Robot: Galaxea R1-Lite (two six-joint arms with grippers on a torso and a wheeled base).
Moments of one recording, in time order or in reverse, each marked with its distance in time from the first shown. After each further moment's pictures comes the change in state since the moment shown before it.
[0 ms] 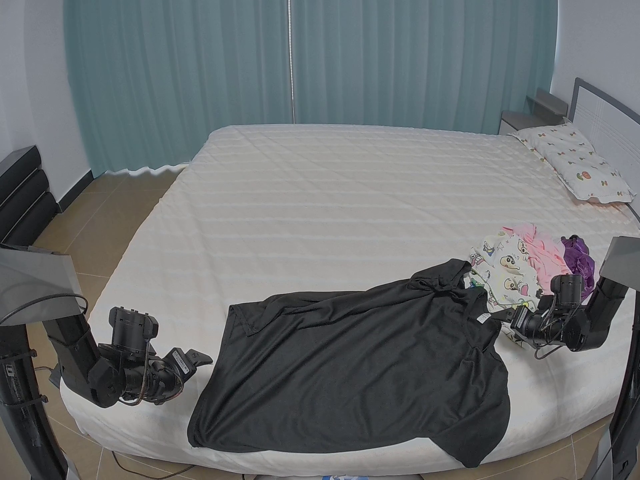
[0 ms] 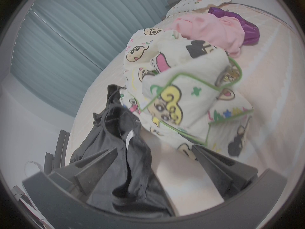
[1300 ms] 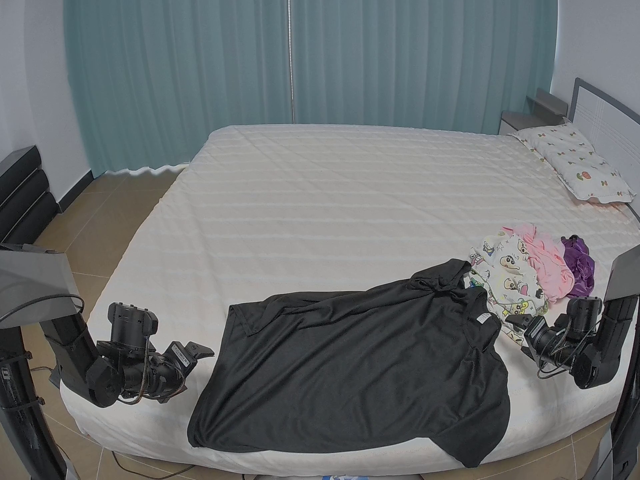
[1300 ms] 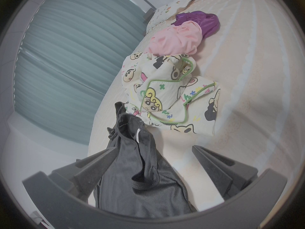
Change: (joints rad) left arm -0.018 -0.033 -0.005 -0.007 -0.018 -0.117; right arm -0.013 0.000 0.335 -0.511 -0.027 0.332
